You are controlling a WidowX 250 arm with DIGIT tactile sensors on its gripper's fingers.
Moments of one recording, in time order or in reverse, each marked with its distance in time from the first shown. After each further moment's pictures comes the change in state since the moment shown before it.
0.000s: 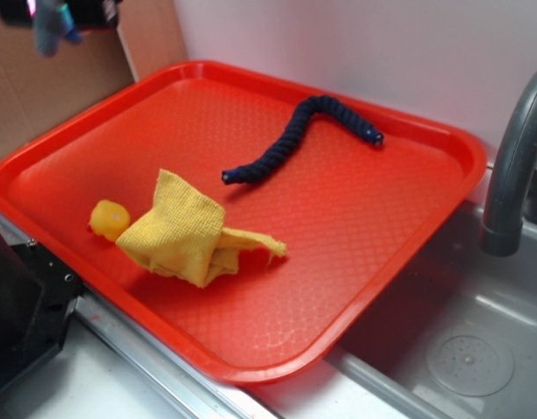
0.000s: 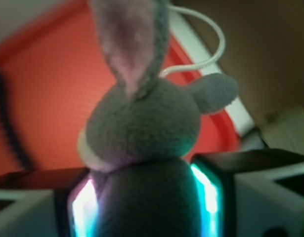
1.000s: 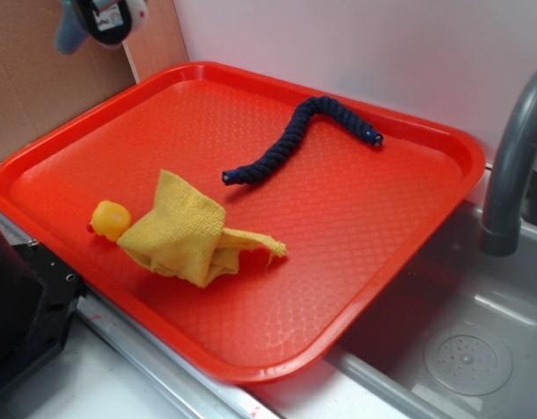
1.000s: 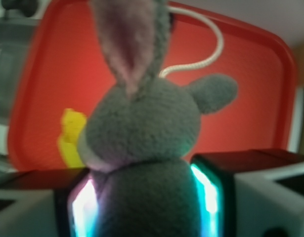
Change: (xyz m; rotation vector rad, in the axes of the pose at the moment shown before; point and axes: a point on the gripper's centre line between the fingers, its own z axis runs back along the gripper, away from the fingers) arm -0.044 -0.032 0.017 -0.079 -0.023 -0.604
